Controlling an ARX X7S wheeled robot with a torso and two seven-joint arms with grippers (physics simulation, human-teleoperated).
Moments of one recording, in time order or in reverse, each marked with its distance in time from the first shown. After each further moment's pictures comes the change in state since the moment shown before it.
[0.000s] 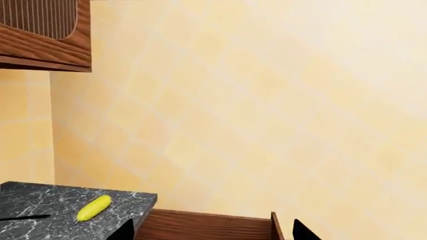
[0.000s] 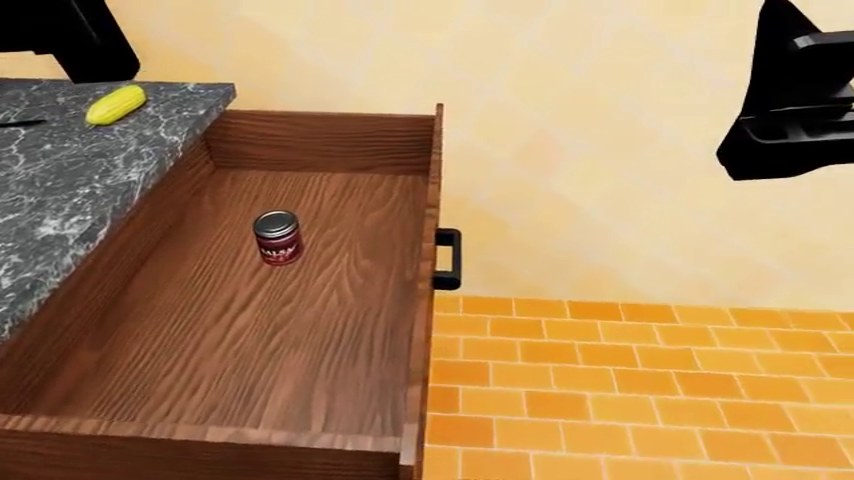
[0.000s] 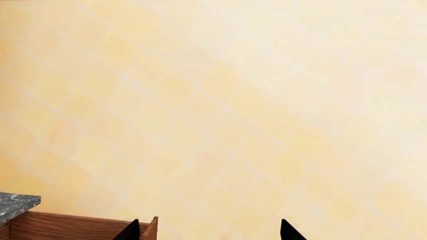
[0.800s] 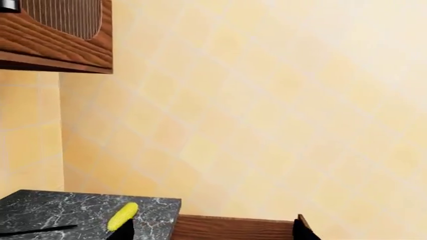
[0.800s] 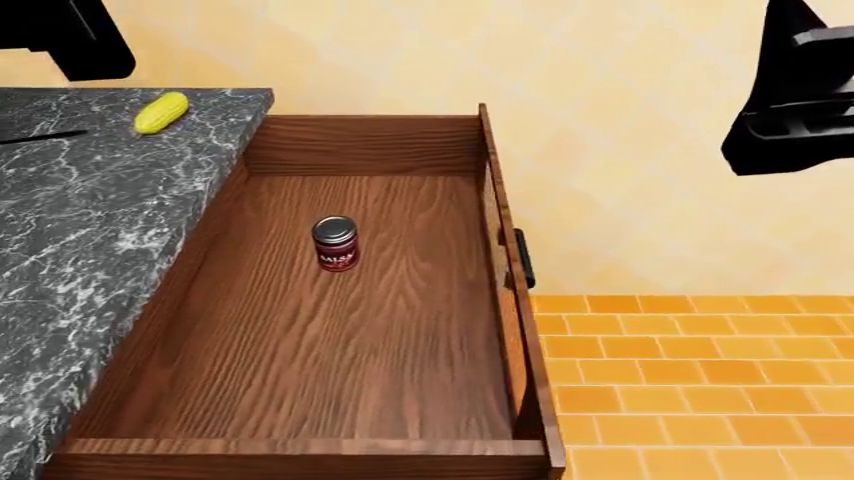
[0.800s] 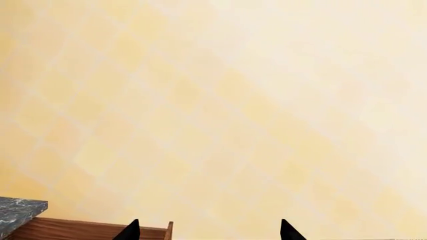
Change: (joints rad) left arm -0.014 -0.014 0.020 0.000 0.002 0.011 0.004; right arm 0.027 0.017 -0.034 -0.002 -0.030 0.006 -0.010
